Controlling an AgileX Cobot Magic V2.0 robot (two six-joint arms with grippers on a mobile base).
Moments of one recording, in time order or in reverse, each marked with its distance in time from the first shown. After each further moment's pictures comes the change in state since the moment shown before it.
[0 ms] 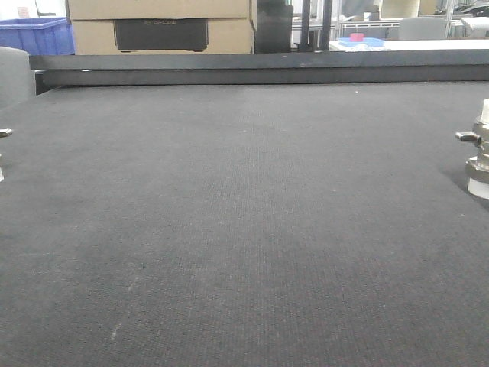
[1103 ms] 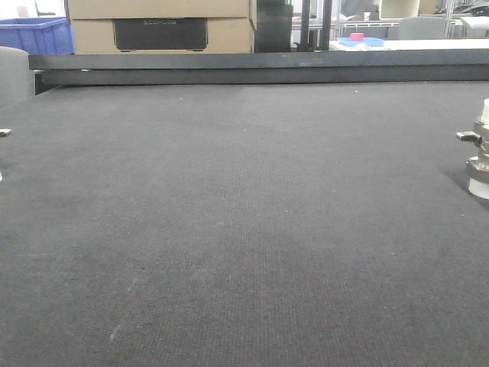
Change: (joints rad) left arm 0.000 0.000 -0.004 -0.085 -0.187 0.000; right arm 0.000 0.000 -0.034 0.002 -0.093 0.000
